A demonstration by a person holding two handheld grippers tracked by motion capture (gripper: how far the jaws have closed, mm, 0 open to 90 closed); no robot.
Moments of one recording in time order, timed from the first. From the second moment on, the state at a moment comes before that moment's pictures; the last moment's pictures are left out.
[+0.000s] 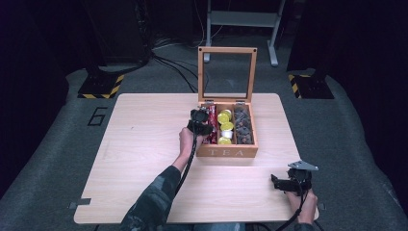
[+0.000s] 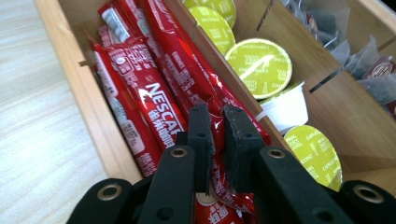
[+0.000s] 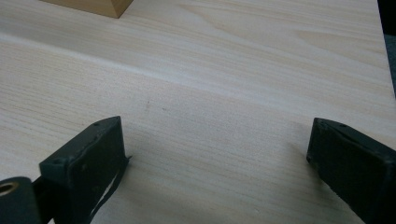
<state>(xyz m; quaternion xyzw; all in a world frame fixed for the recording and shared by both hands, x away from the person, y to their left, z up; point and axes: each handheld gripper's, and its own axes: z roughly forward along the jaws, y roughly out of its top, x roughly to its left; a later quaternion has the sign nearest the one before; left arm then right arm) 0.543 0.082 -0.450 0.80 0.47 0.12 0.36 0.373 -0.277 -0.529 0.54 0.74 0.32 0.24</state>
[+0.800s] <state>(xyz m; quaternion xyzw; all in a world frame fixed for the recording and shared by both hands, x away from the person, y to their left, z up) 0.523 0.097 -0.417 0.78 0.44 0.14 0.42 0.373 -0.277 -0.529 0.54 0.74 0.32 0.24</state>
